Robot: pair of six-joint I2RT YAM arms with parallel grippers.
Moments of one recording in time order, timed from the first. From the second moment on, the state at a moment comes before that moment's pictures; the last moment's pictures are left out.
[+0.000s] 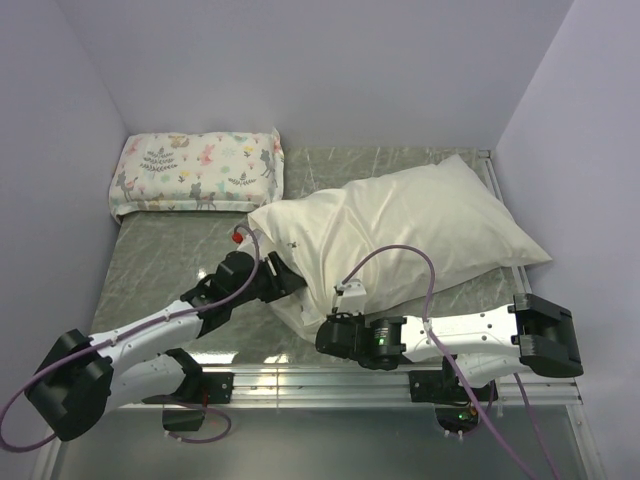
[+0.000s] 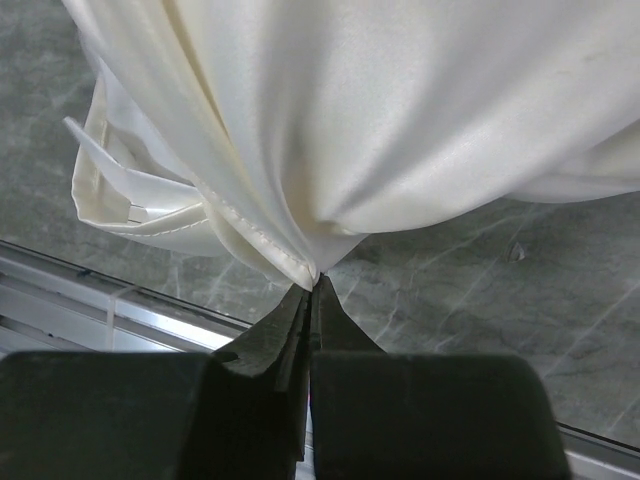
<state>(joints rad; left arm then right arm) -0.69 1.05 0.43 0.16 0.11 -0.98 1.43 1.31 0.71 -0.45 0.59 1.15</state>
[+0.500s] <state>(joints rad) -0.69 0.93 0.31 0.26 0.12 -1.00 1.43 1.30 0.91 -0.64 0.67 1.04</state>
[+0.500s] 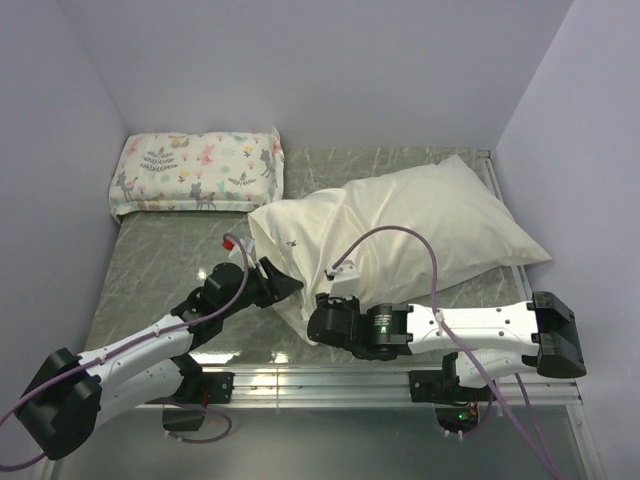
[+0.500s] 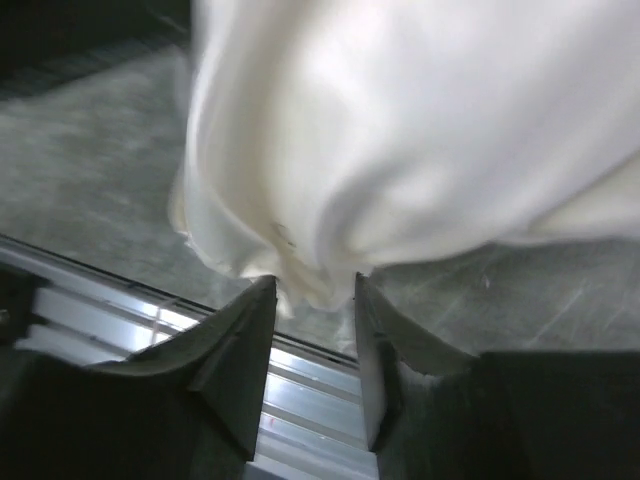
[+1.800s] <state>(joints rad) -0.68 0.95 0.27 0.31 0.12 -1.03 1.21 1.42 1.20 -0.75 0.77 0.78</state>
